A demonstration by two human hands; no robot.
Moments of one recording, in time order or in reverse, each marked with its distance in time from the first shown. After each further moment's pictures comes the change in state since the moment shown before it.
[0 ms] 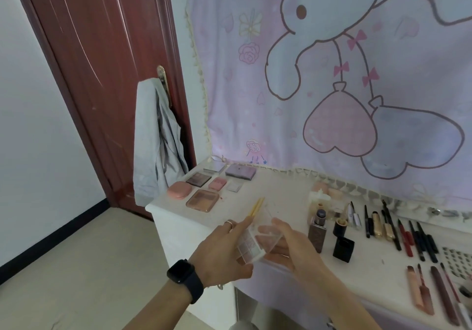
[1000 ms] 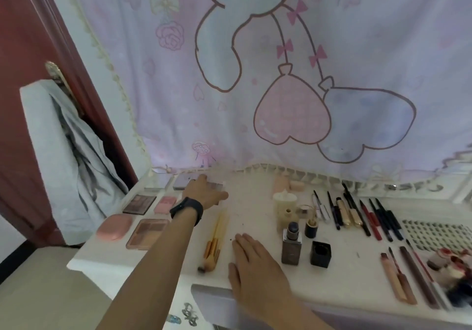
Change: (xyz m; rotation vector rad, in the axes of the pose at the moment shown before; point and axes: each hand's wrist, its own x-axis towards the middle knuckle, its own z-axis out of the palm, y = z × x) left_hand 0.243 -0.024 -0.009 -0.159 -0.034 -0.367; right_hand 0.054 0.048 0.003 -1.486 0.397 -0.463
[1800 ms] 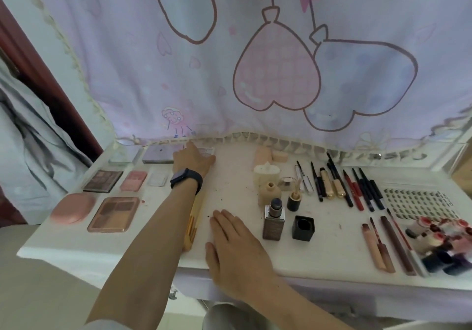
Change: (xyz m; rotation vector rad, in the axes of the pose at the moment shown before) left_hand 0.055 0.011 0.064 0.106 0.173 -0.034; right_hand -0.002 0.002 0.006 -0.008 0.015 -0.012
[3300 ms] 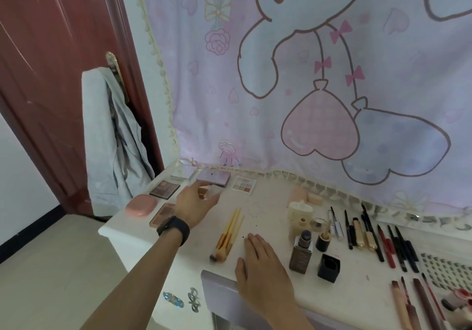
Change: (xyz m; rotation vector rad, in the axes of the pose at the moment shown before) left_hand -0.090 -0.088 -0.087 -0.398 0.120 0.079; right_hand 0.006 0.003 0.005 0.159 -0.158 0.013
